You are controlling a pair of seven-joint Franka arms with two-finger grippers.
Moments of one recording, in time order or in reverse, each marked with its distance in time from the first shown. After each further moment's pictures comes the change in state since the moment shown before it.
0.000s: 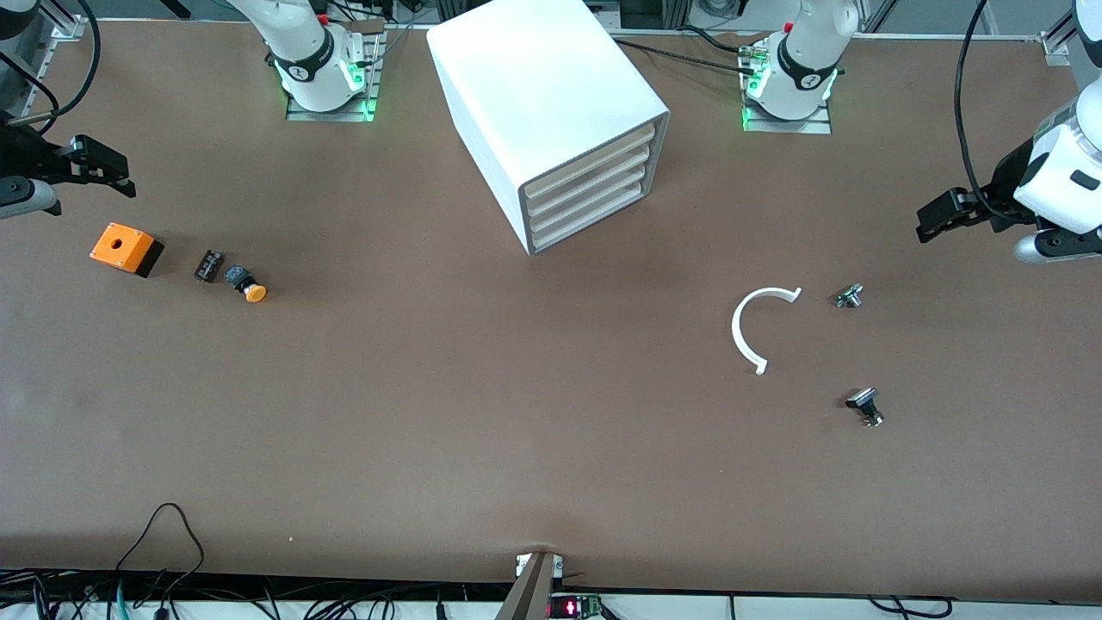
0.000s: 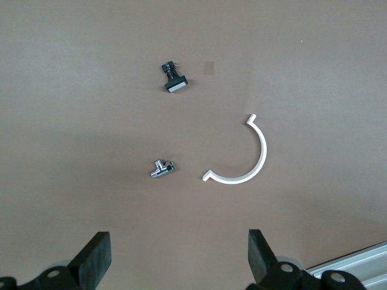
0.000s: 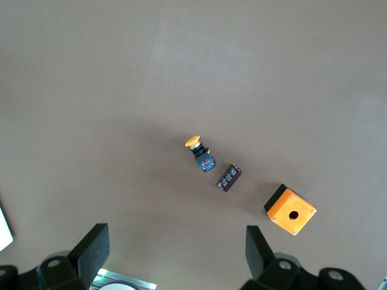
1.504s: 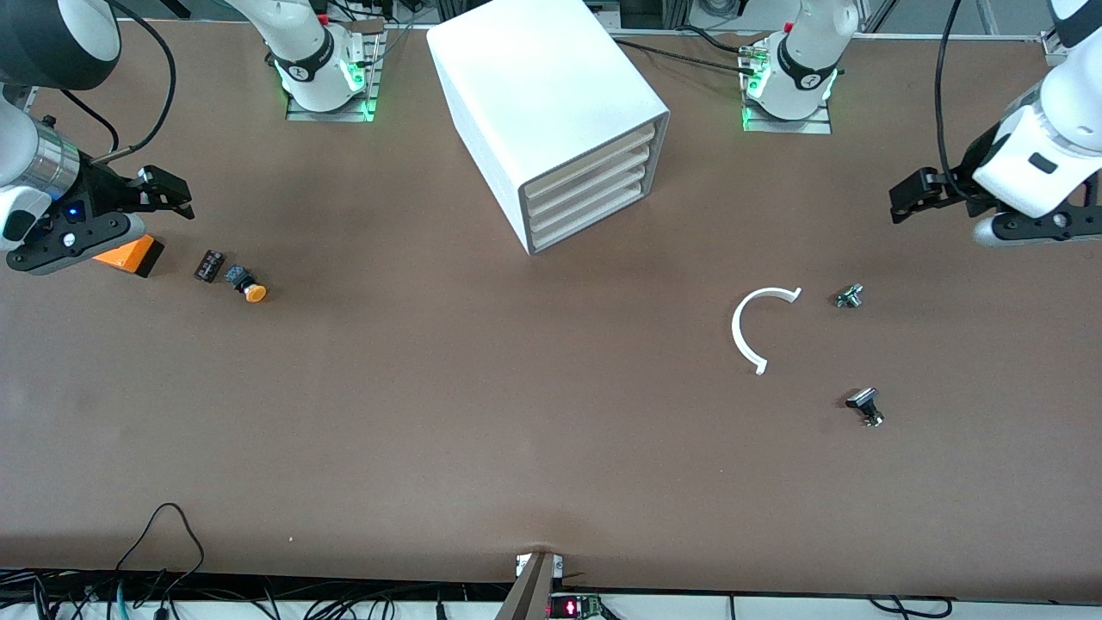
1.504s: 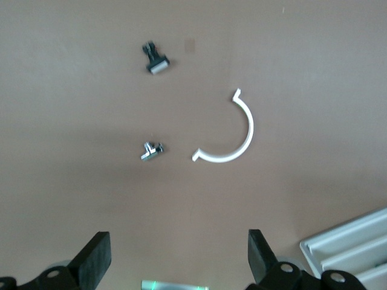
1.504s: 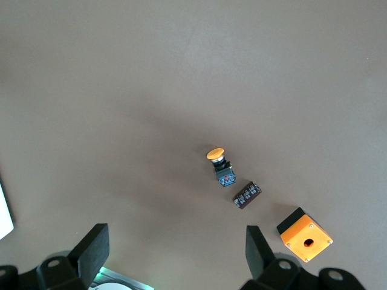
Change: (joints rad) left arm -0.006 0.010 -0.068 0.029 0.000 -0.111 -0.001; right arm 0.087 0.093 0.021 0.028 0.000 0.008 -0.023
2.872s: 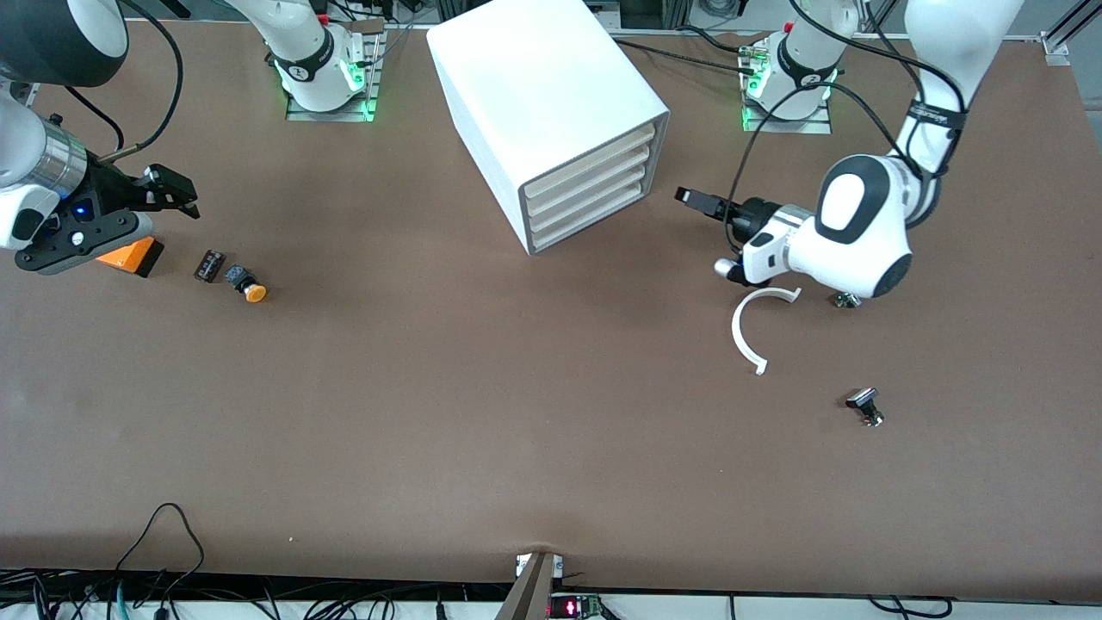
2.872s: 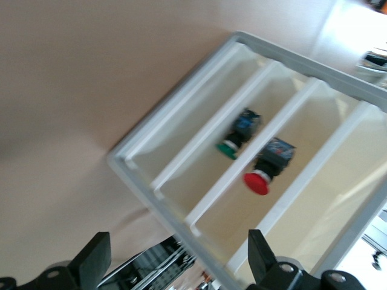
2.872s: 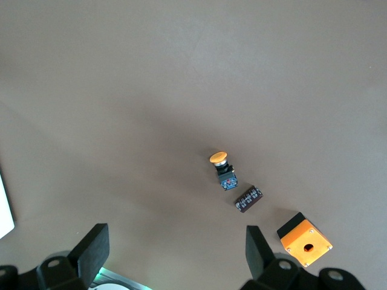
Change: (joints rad) left arm -0.068 0.279 -0.070 -0.500 -0.824 0.197 0.462; right arm 0.008 0.000 0.014 0.009 0.000 0.000 -0.006
